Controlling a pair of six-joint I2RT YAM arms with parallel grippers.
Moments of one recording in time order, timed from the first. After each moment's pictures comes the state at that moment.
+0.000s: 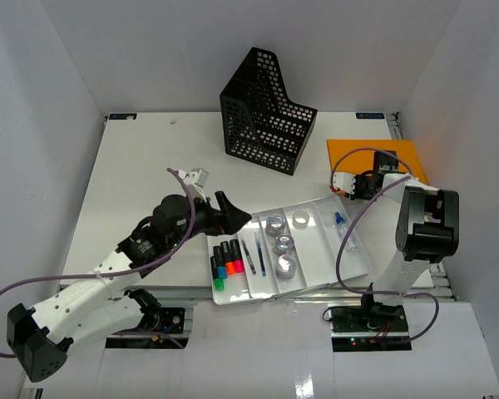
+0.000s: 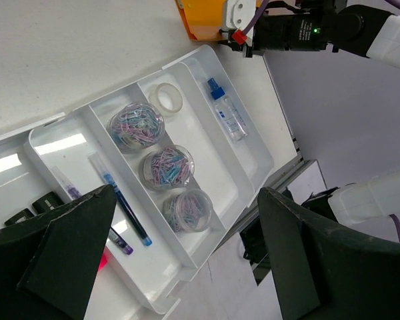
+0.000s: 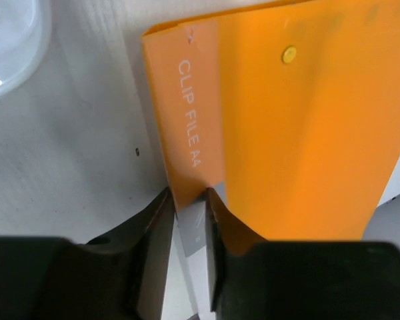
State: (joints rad) left arm -0.78 0.85 0.72 -0.16 0.03 -0.73; right arm -0.09 1.77 1.03 -0.33 -0.29 -1.59
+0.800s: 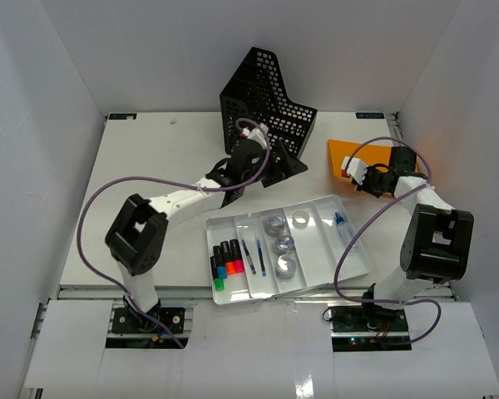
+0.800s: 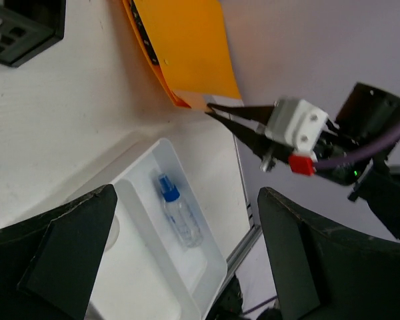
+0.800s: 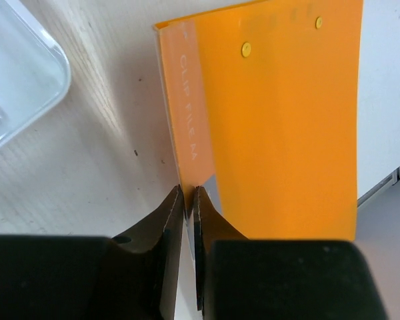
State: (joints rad) left arm -0.74 1.77 1.27 0.17 0.17 -0.95; right arm -0.16 1.61 1.01 -0.36 -0.52 -1.37
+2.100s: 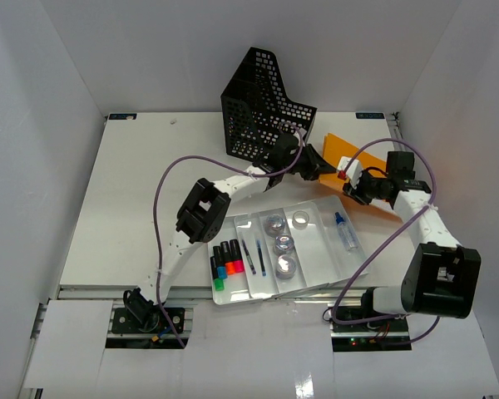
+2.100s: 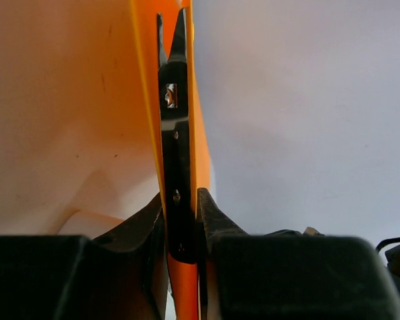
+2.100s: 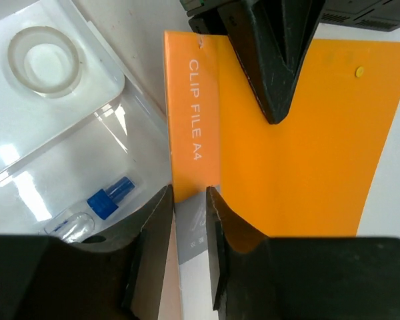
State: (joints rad) left arm -0.75 2.56 2.09 0.18 0.48 -1.27; right arm -0.08 1.35 0.94 -0.50 -0.72 -1.19
